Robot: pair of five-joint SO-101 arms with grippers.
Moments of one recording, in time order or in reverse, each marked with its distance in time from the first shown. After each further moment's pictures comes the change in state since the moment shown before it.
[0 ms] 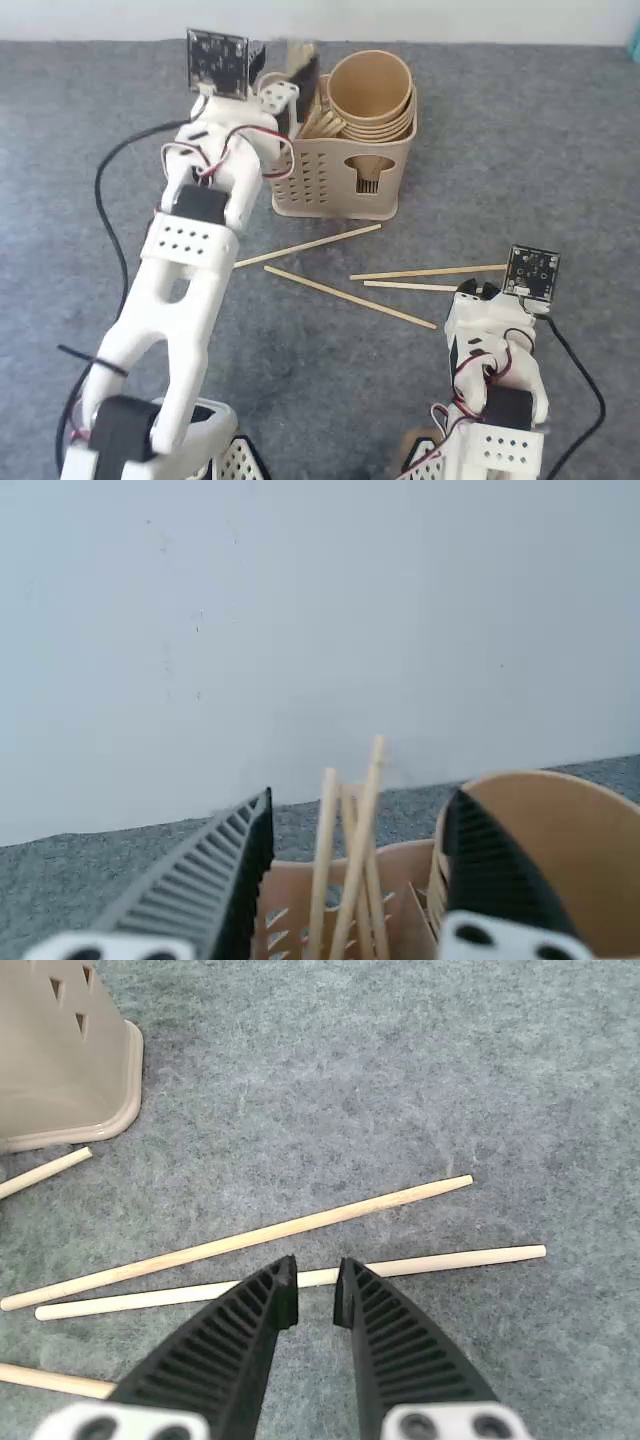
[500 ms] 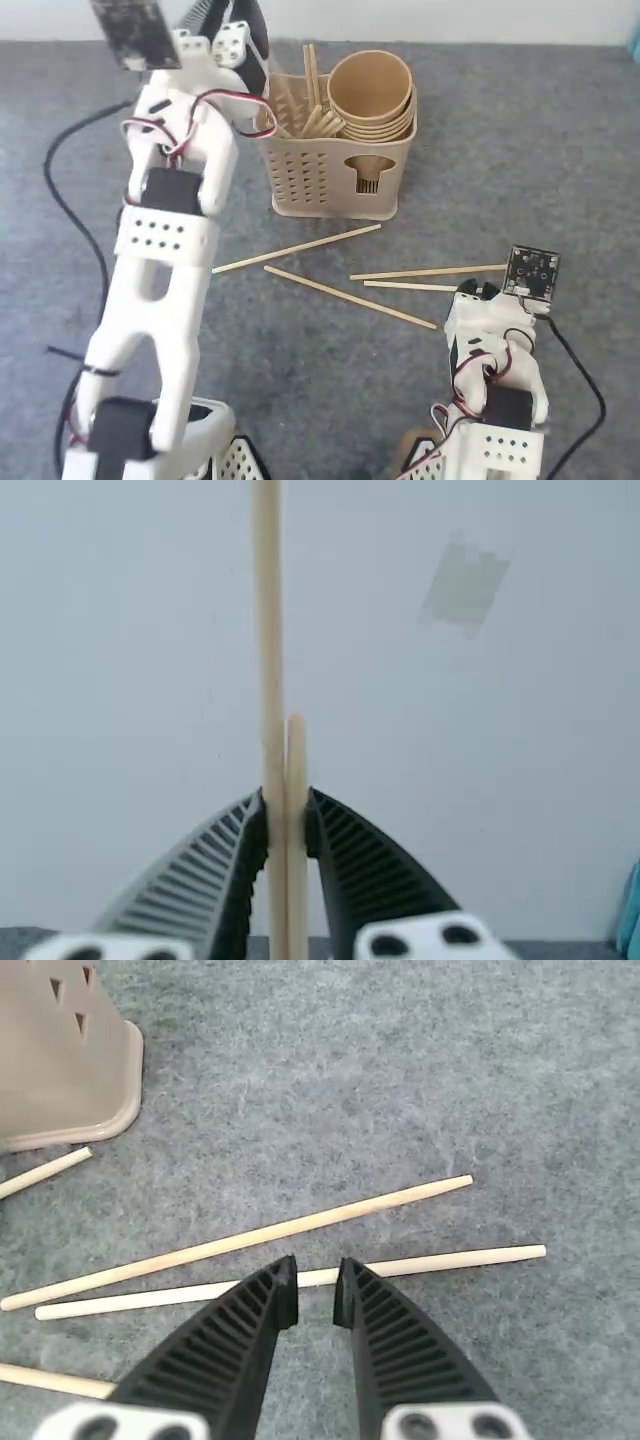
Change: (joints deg) left arm -3.1 2.3 -14.3 0.0 11.1; right arm 0.0 0.0 0.0 0.0 0.0
